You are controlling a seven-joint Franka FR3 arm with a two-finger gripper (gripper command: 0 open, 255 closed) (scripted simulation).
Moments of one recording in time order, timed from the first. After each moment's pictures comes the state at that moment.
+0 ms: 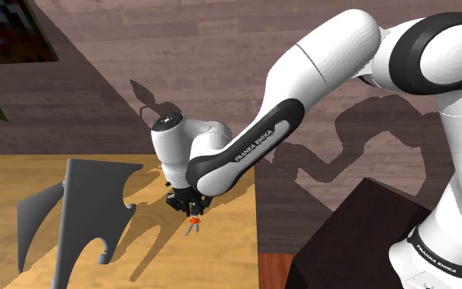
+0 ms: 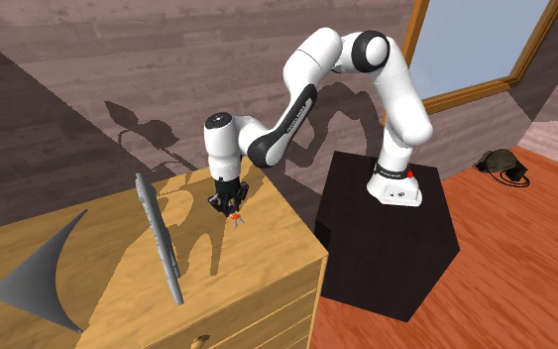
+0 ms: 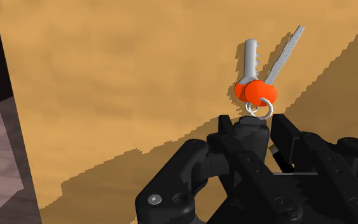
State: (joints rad) arm 0.25 0.58 0.50 -1.74 -0.41 2.24 1.54
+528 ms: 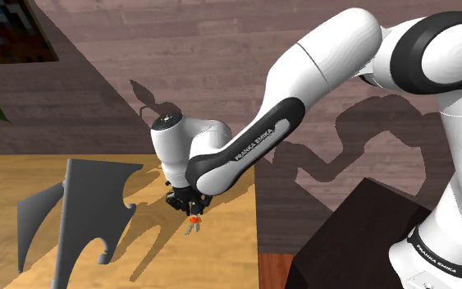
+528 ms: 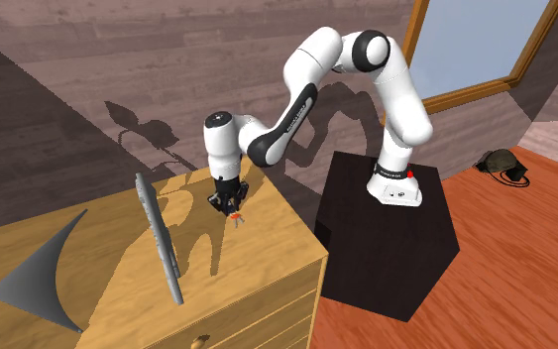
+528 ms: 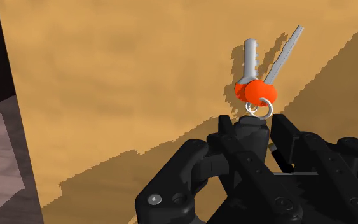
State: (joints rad) arm 0.25 0.58 0.50 -1.74 -0.40 2.23 1.53
